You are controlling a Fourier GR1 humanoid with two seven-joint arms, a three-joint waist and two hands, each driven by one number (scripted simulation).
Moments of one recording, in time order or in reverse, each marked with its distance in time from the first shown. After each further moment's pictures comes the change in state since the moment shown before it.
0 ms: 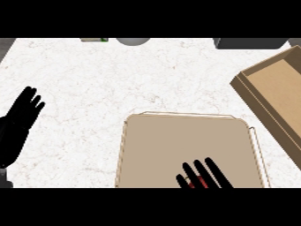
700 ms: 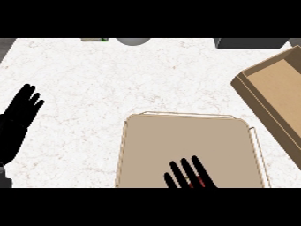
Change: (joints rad) left arm -0.018 -0.033 0.041 -0.027 -0.036 -0.025 0.054; right arm 0.017 0.136 0.044 0.093 0.195 0.042 -0.071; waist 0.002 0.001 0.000
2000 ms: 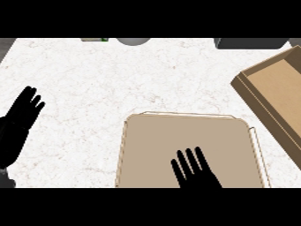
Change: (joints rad) left arm 0.009 -0.070 0.053 -0.007 -0.064 -0.060 0.005; right arm 0.072 0.064 -0.058 0.218 0.236 -0.017 -0.139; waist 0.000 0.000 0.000
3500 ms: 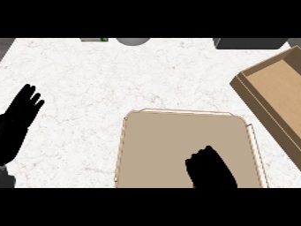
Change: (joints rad) left arm -0.029 -0.032 0.052 0.015 -0.024 -0.050 0.020; right arm 0.019 0.043 -0.195 0.155 0.080 -0.173 -0.265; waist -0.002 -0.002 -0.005
